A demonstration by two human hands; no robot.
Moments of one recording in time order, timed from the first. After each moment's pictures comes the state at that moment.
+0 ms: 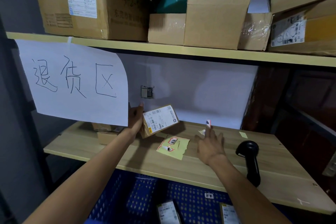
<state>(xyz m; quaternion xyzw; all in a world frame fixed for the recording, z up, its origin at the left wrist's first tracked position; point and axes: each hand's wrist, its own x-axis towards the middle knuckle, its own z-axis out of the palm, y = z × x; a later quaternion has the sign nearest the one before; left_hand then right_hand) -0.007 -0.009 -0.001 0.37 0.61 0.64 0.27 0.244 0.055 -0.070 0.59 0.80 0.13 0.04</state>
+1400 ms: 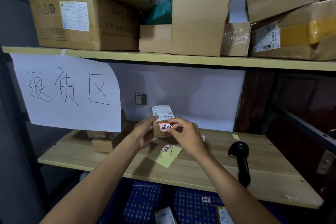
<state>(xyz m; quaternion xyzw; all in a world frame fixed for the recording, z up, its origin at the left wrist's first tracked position) 0.038 -0.013 0.011 0.27 0.51 0.60 0.55 0.205 -0.005 0.003 0.41 0.76 -0.22 -0.45</state>
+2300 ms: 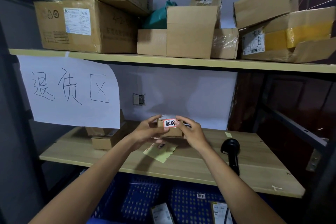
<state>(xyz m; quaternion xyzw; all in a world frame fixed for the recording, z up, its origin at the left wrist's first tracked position) 0.055 -0.057 0.019 0.52 0.51 0.50 0.47 0.232 -0.001 -0.003 0.38 0.67 -0.40 -0.49</state>
